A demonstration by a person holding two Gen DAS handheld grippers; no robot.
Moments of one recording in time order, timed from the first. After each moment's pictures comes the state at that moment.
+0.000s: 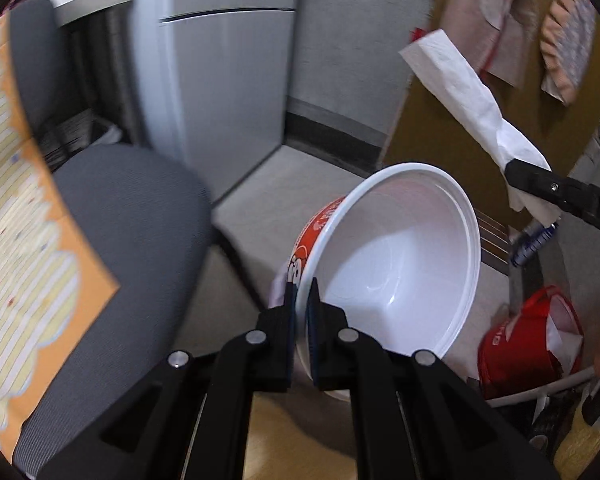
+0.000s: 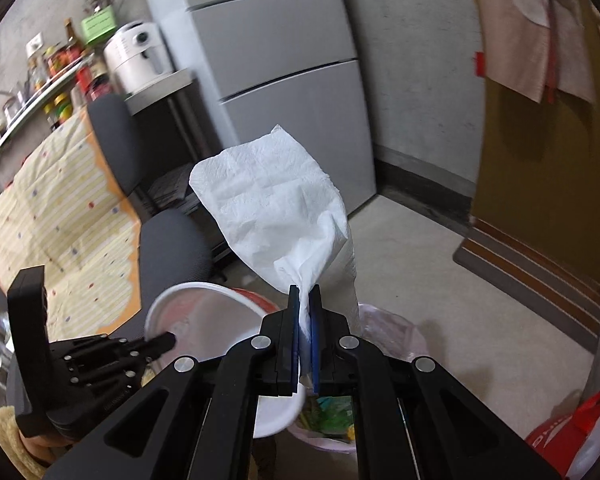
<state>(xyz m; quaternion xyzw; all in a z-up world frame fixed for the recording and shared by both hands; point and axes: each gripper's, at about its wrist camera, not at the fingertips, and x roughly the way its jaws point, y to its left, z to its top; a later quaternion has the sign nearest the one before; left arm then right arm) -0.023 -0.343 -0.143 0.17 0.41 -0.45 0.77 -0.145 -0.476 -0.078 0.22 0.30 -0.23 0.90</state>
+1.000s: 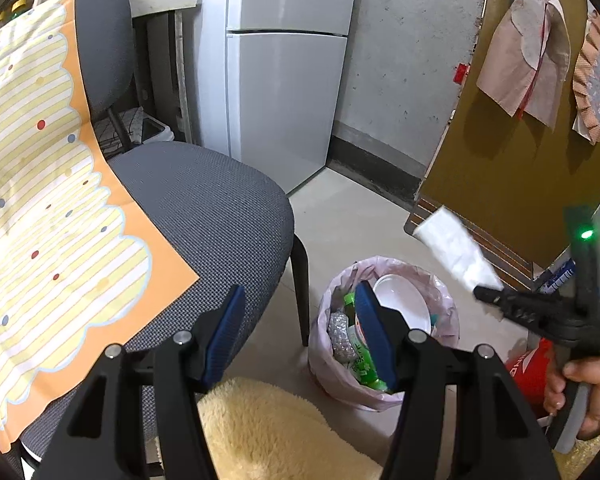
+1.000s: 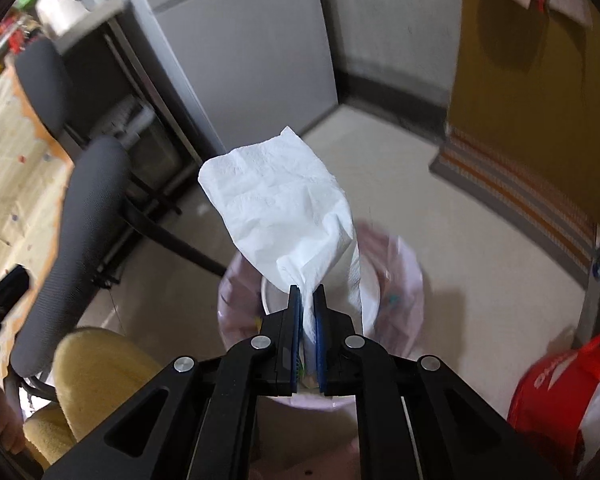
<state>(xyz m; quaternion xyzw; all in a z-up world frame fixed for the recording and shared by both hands) -0.004 -0.284 -0.130 0.13 0.38 -0.39 0.83 -0.110 -0.482 -0.187 0.28 0.45 -0.26 0.81</state>
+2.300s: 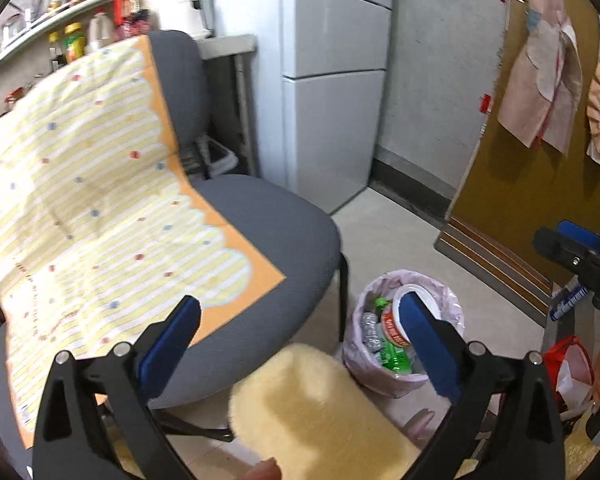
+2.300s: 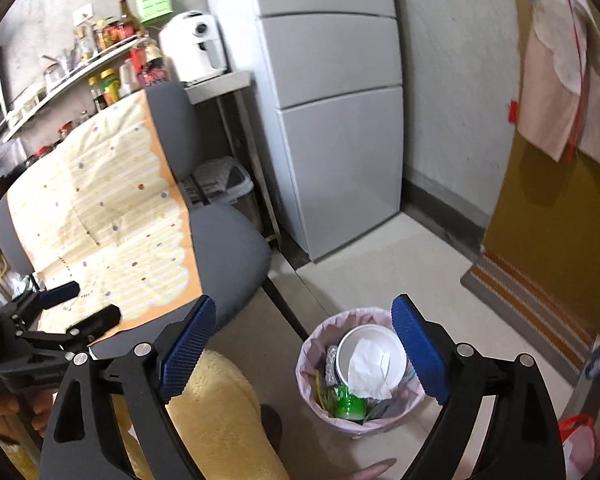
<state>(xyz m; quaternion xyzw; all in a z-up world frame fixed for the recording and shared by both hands) -0.036 -0.205 -0.020 0.14 0.36 -0.30 0.87 -0.139 -0.390 0.009 0.15 0.32 -0.18 0.92</state>
